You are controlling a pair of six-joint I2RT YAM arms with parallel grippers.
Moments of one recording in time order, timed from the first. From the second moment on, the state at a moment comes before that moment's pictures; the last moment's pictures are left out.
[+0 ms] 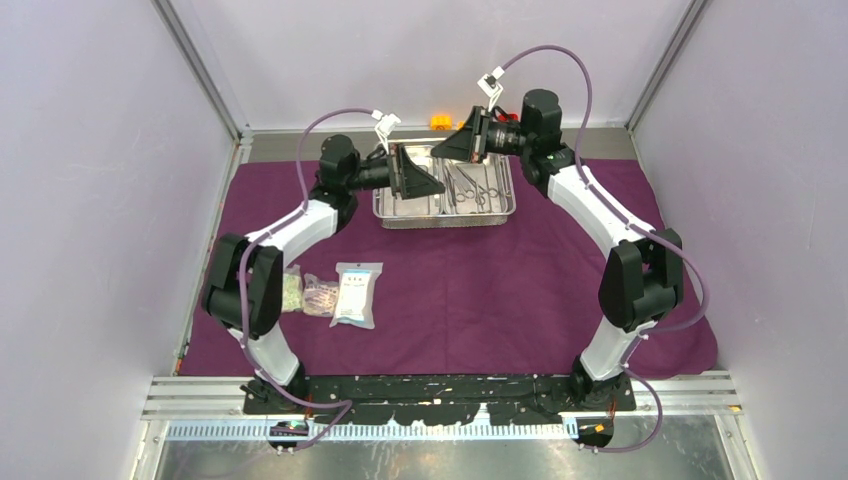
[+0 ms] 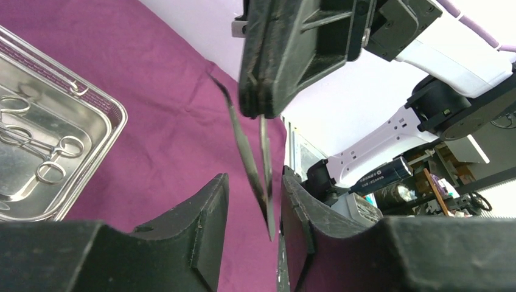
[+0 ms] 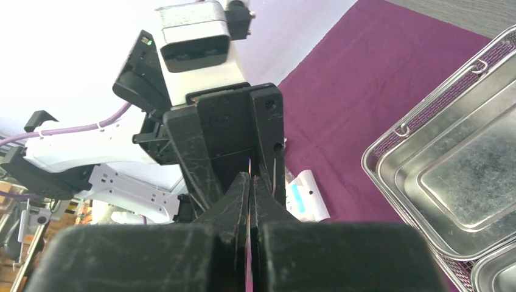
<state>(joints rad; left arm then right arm) -0.37 1.71 1.17 0.64 1.06 -0.82 0.33 1.73 1.49 0.16 -0.97 0.69</state>
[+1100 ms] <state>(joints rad) -0.35 1.75 1.19 0.71 1.08 -0.90 0.33 1.73 1.48 0.15 -0.98 0.65</state>
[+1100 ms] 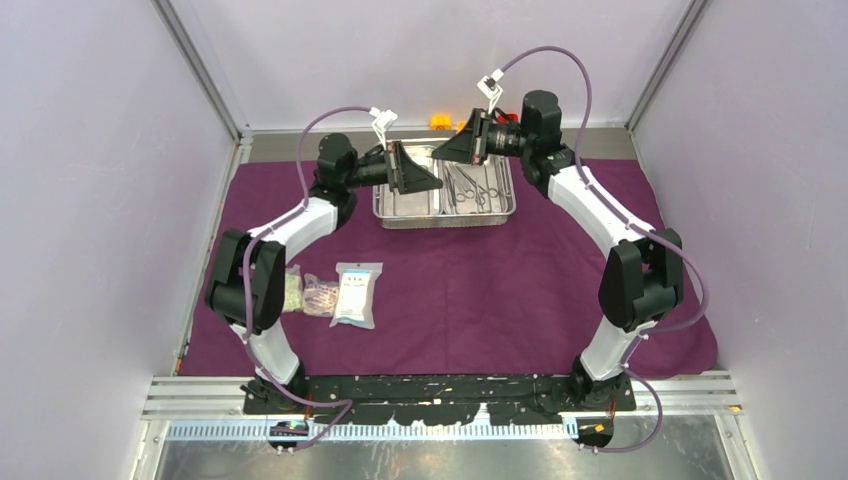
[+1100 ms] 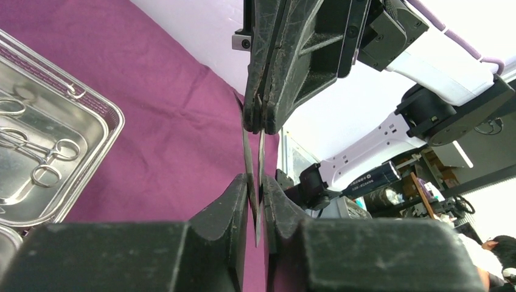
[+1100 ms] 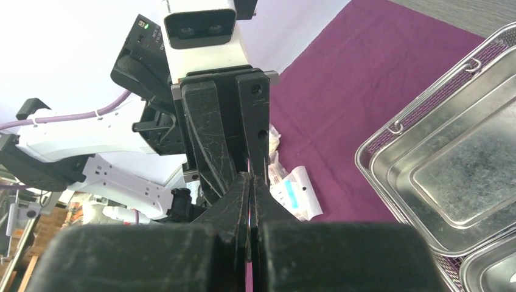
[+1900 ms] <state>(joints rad) -0.52 1.43 1.05 -0.13 0.53 -0.37 0.24 1.60 1.52 -0.41 -0.76 0.15</state>
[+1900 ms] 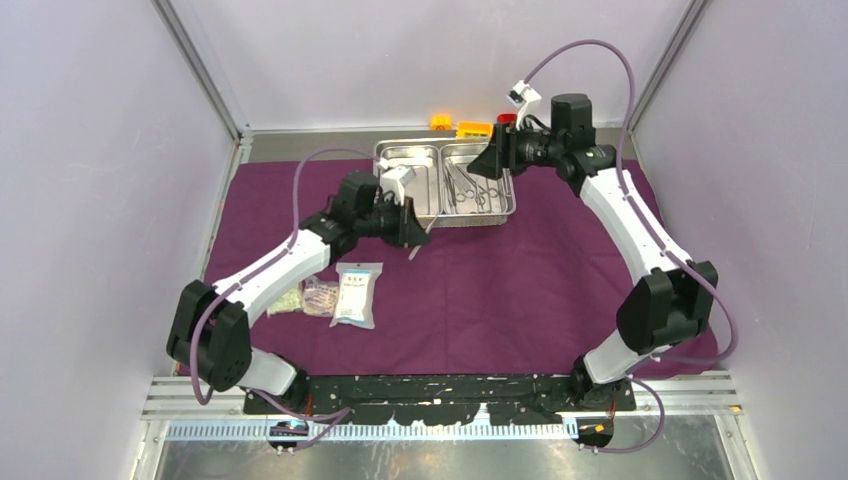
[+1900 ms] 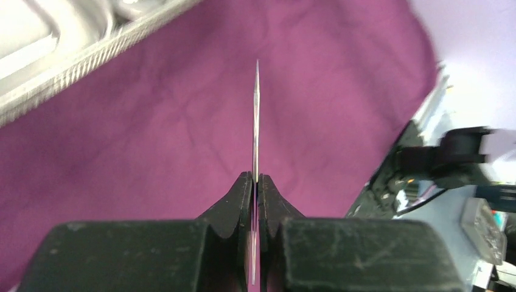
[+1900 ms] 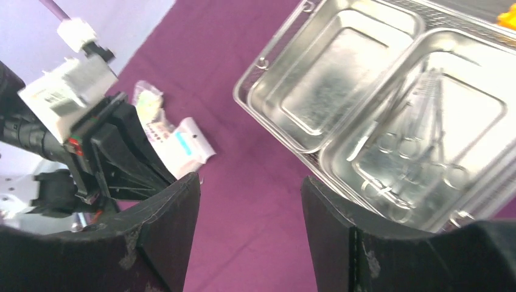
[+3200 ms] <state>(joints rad) -0.73 1.54 0.89 -0.43 0.02 -0.66 0.05 1.06 0.89 -0.48 -0.39 -0.13</state>
